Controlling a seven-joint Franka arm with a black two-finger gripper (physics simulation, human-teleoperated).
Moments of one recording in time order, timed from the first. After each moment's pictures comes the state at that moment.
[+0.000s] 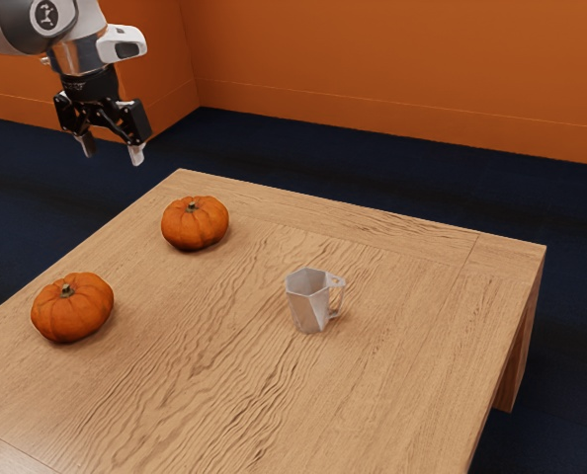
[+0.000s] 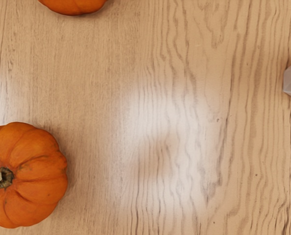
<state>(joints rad) 0.06 -0.05 0.06 -1.64 0.04 1.64 0.02</state>
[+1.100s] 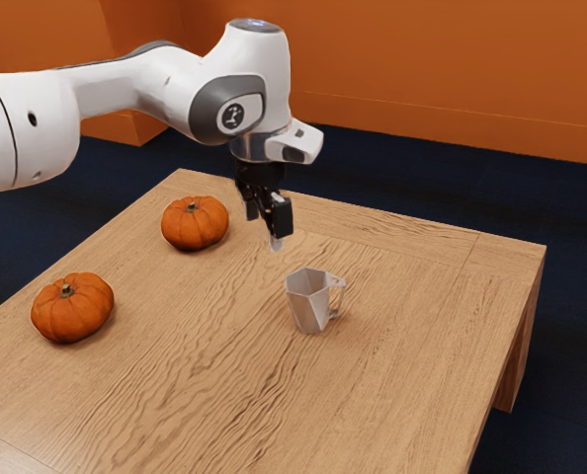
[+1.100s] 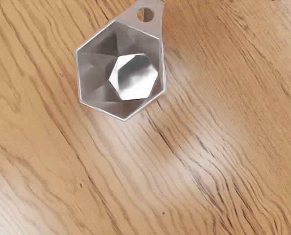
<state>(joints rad) -0.28 0.25 0.03 -1.58 0.10 1.78 0.31</state>
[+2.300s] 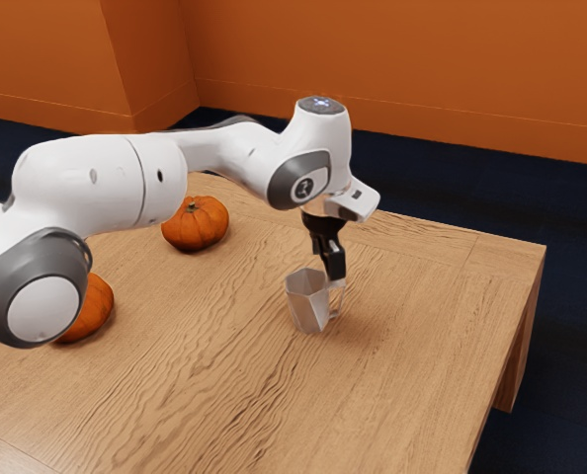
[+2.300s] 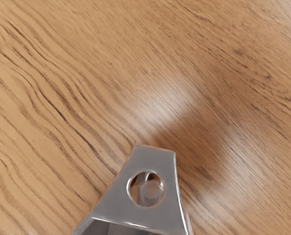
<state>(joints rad) -0.30 0.63 0.03 -1.35 0.09 2.00 0.48</state>
